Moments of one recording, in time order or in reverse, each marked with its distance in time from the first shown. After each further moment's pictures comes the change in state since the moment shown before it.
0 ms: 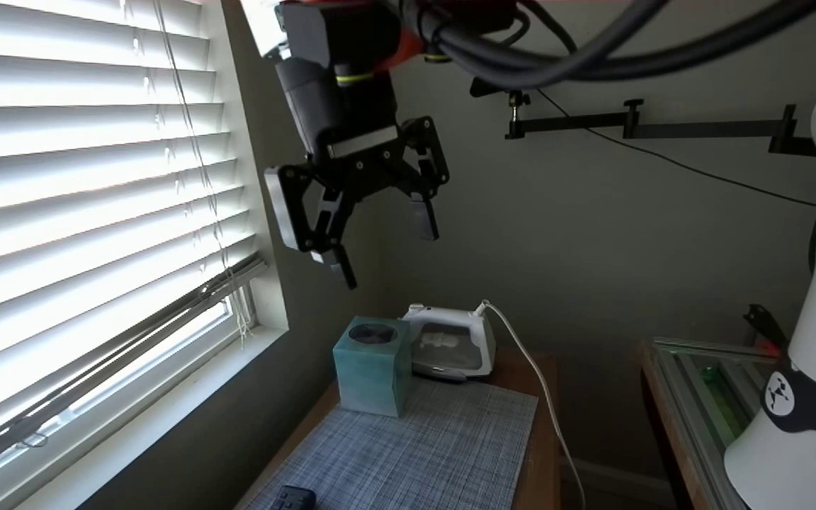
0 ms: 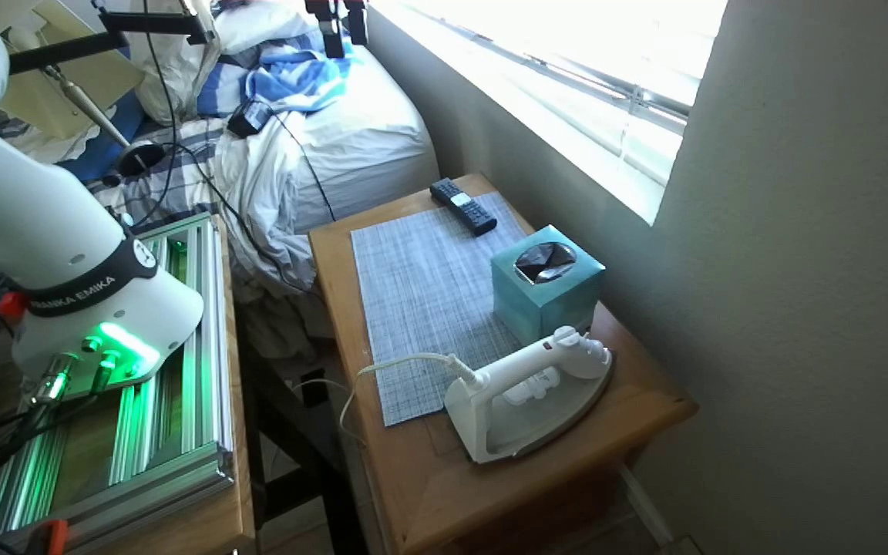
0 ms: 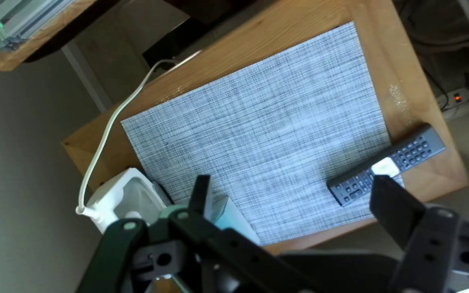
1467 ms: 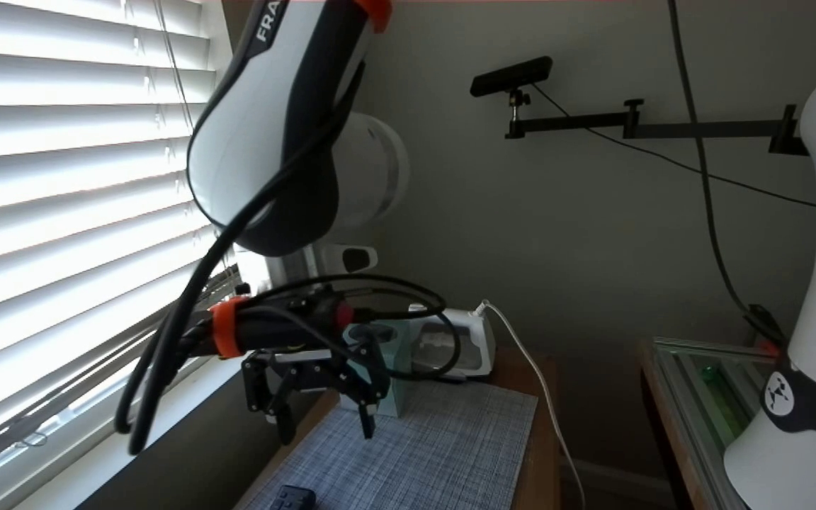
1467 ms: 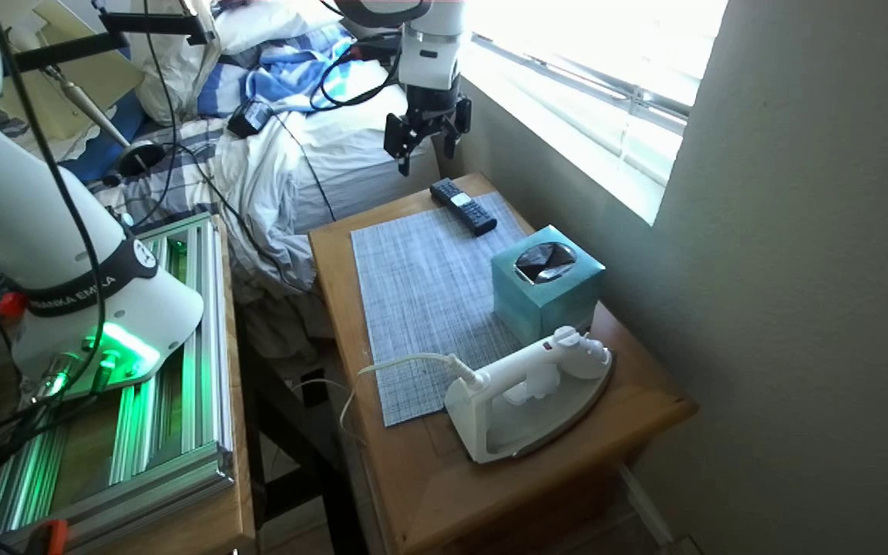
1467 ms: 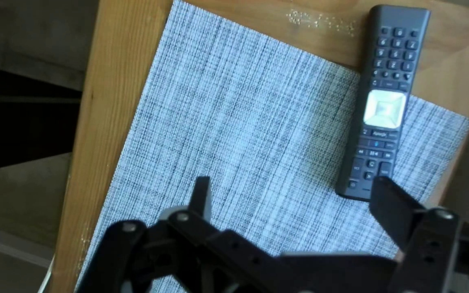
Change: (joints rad) arm 0.078 0.614 -0.147 0.106 0.224 0.508 0.548
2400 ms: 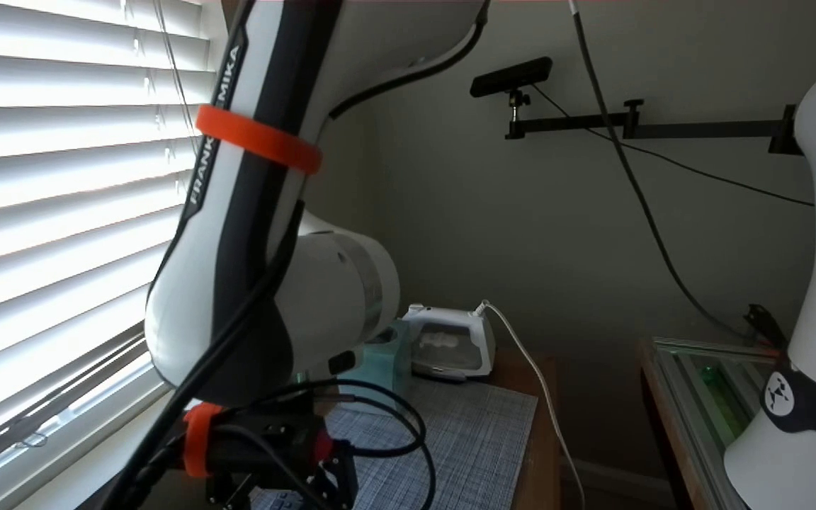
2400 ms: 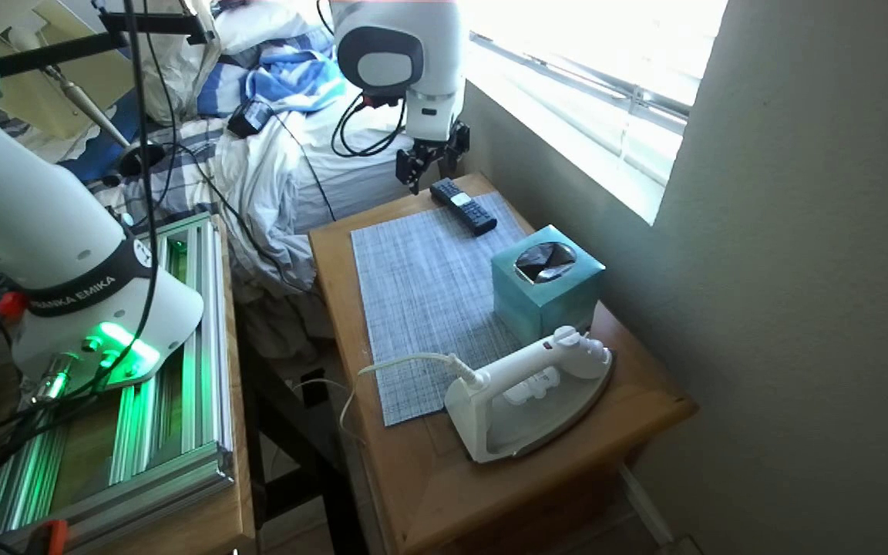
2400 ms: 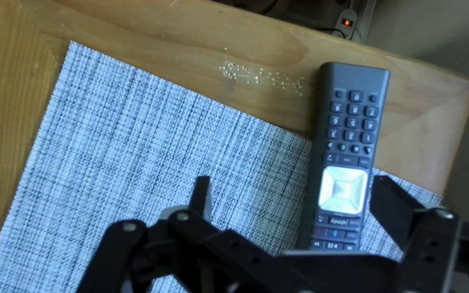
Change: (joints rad) arm 0.045 0.251 0.075 0.070 0.264 0.305 -0.188
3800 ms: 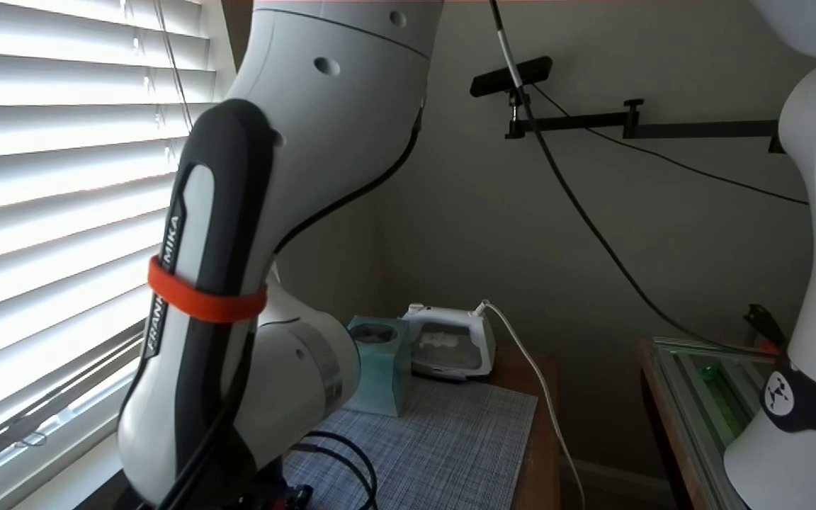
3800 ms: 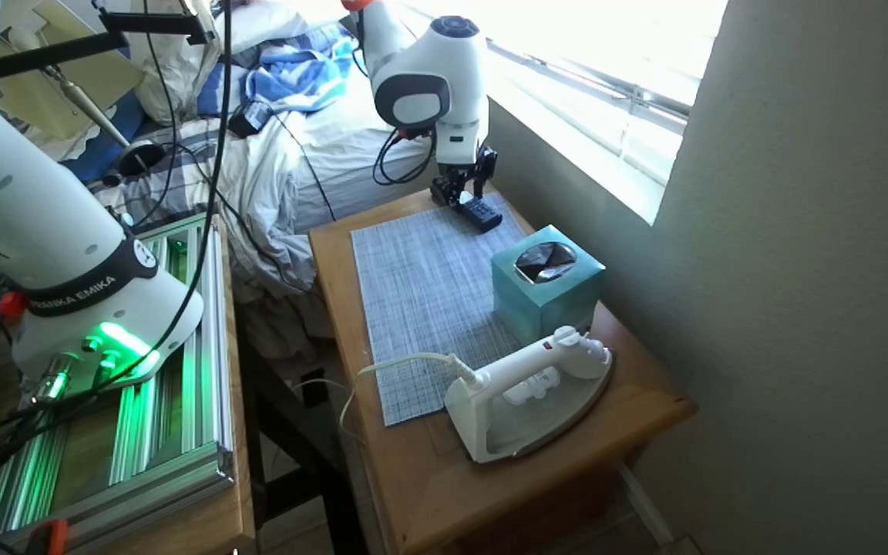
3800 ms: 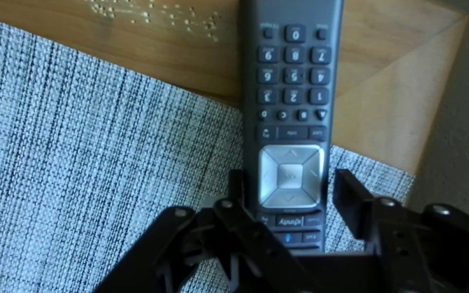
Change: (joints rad) arm 0.150 0.246 -0.134 0.222 -0.005 0.126 0.057
